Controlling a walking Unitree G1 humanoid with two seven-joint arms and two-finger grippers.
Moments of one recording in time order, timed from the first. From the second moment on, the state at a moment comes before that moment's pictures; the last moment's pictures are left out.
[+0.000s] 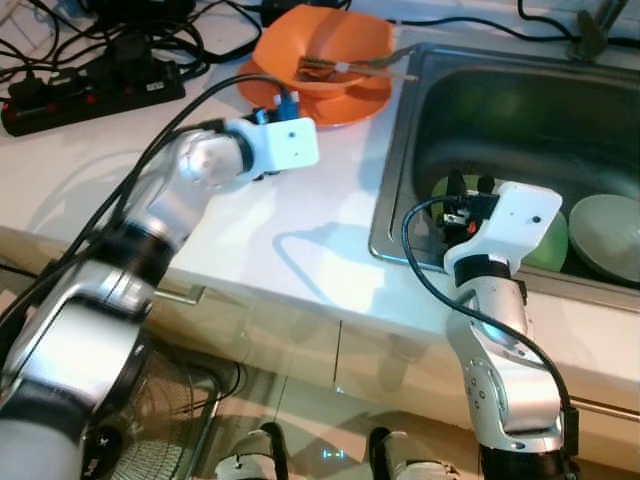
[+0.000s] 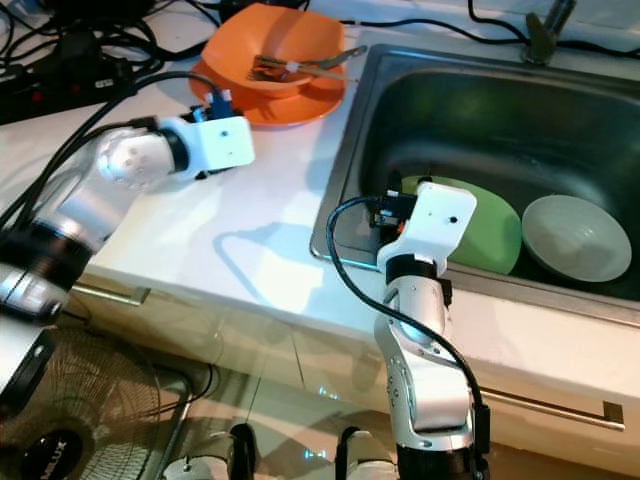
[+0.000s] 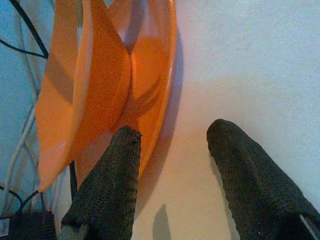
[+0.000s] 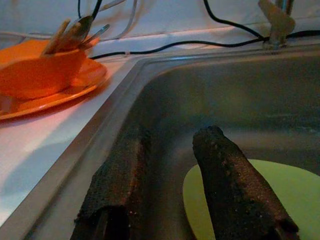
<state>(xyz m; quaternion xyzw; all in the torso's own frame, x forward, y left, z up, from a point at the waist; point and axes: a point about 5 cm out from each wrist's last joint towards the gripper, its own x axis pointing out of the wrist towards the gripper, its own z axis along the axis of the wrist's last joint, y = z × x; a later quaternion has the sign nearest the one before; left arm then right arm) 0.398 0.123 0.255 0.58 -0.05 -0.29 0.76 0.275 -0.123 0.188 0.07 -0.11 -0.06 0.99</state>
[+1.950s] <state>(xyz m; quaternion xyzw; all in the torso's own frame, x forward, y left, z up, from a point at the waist) 0.410 0.118 0.265 0.54 -0.08 -0.29 0.78 0.255 -0.125 0.194 0.07 -0.10 -0.07 0.99</state>
